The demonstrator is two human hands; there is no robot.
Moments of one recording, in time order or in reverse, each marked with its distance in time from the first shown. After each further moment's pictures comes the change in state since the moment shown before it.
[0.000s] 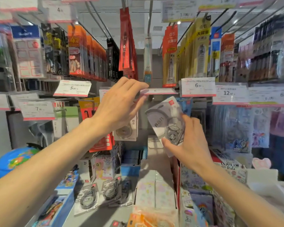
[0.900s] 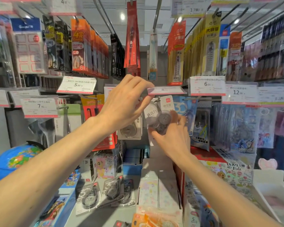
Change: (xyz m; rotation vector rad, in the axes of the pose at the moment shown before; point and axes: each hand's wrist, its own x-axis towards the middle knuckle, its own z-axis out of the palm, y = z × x) left_hand -0.003 -0.006 0.001 -0.052 -0.021 -0.024; right_hand 0.027 -0.046 0.048 -0.123 -0.128 0.245
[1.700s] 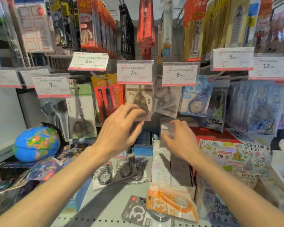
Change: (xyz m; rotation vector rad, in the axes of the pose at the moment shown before) left_hand -0.131 -0.006 0.028 -0.078 -0.096 -0.116; right_hand -0.039 0.020 0.045 -0.025 -0.236 -0.061
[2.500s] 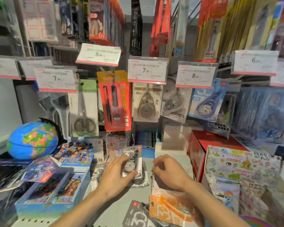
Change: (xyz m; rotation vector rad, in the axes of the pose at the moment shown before) left_hand -0.135 -0.015 0.095 -0.326 -0.424 -0.777; right_hand -0.030 0.010 0.081 0.123 -0.412 -0.050
